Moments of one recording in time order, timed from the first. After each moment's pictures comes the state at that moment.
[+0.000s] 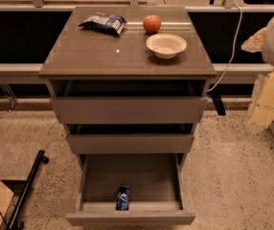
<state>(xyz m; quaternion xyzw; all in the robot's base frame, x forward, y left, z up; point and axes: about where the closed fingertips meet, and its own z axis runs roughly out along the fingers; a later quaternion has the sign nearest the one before) 0.438 -0.217 0.976 -0.60 0.78 -0.03 0.16</state>
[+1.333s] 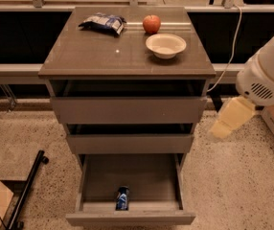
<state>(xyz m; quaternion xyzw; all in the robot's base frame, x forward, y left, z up) 0.459 -0.211 0.900 -0.45 0.87 0.00 0.18</state>
